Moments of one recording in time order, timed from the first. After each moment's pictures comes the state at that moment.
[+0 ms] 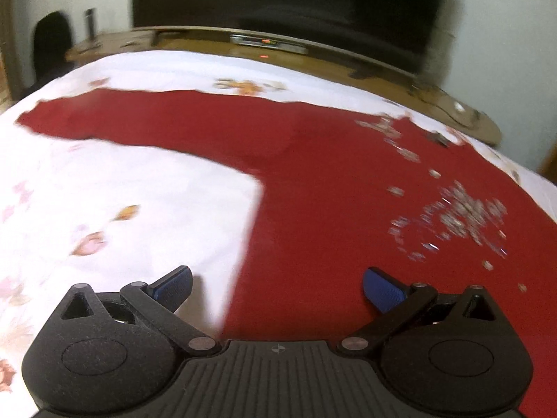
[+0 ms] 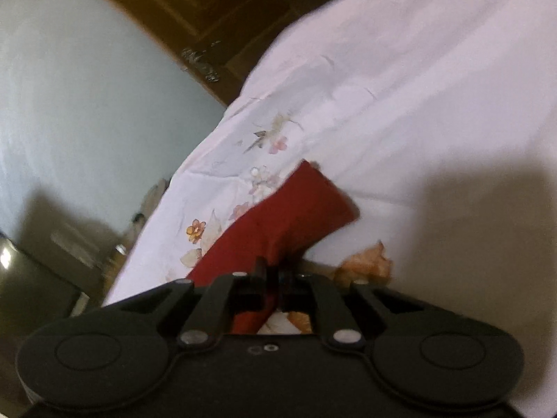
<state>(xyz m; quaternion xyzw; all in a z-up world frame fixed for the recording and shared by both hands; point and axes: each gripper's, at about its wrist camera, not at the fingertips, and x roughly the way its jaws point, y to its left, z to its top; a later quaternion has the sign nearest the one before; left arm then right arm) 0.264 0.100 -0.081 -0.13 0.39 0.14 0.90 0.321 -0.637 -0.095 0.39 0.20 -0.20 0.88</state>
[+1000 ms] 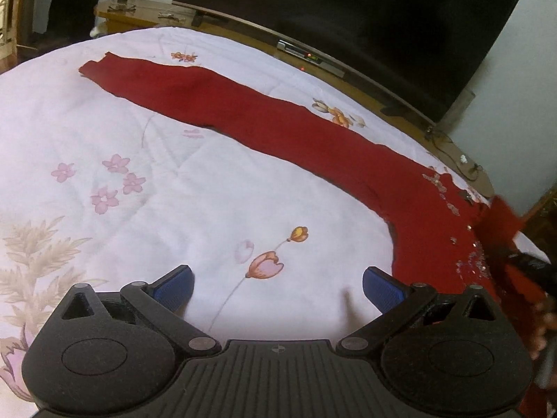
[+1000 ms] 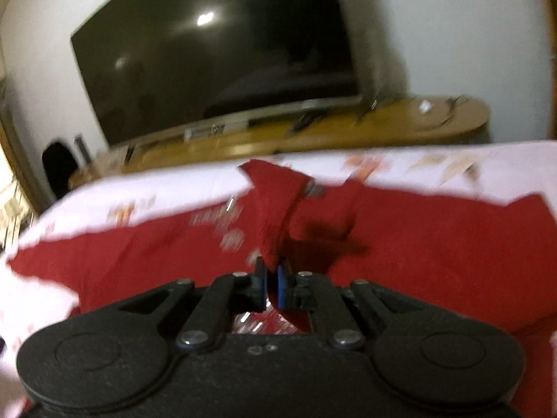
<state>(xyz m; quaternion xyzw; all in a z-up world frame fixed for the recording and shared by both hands) 0.214 0.247 -0.095 -0.24 0.36 0.11 0.89 0.391 -0.142 -0.057 0.04 0.31 0.19 0.93</state>
